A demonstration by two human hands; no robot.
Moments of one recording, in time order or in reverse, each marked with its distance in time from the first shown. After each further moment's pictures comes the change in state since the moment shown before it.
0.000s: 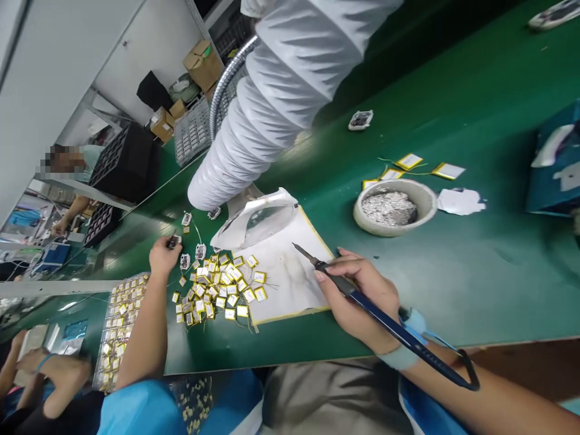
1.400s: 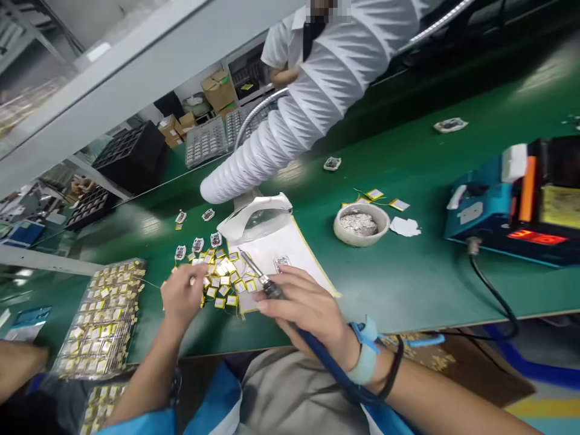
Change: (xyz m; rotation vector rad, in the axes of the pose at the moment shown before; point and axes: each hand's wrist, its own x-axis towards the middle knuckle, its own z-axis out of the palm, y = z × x) left_hand -0.187 0.077 -0.023 -0.487 0.222 0.391; right_hand 0.018 -0.090 -0.014 0.304 -0.446 -0.588
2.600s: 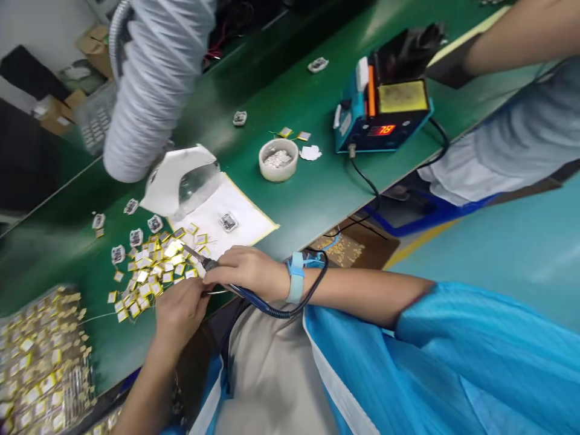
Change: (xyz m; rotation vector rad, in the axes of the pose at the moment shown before) left_hand -0.062 0.055 0.019 -0.007 -0.367 0.701; right_hand -0.049 -0.006 0.021 -0.217 -0.328 0.057
